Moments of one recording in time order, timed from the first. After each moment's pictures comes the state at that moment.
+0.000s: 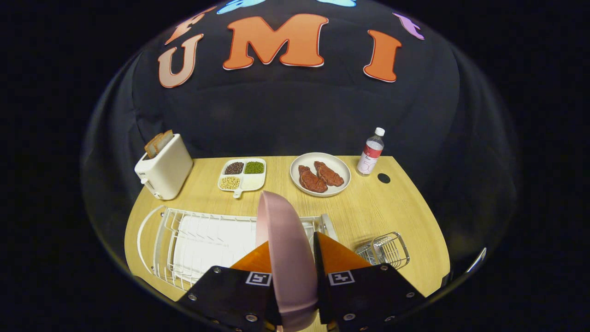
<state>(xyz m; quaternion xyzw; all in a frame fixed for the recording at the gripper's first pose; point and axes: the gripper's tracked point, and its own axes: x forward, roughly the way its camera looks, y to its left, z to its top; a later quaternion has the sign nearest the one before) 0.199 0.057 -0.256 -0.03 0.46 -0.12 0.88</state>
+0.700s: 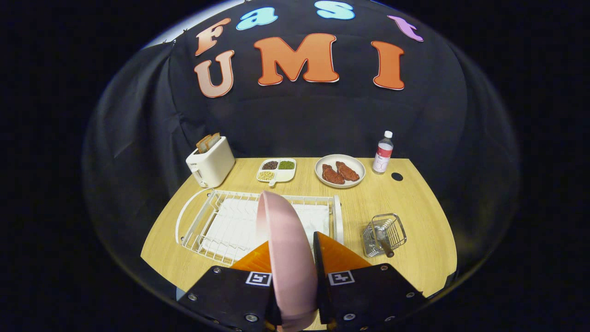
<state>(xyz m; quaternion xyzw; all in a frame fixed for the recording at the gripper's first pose) 0.094 0.073 -0.207 0.01 0.44 -0.02 0.90</state>
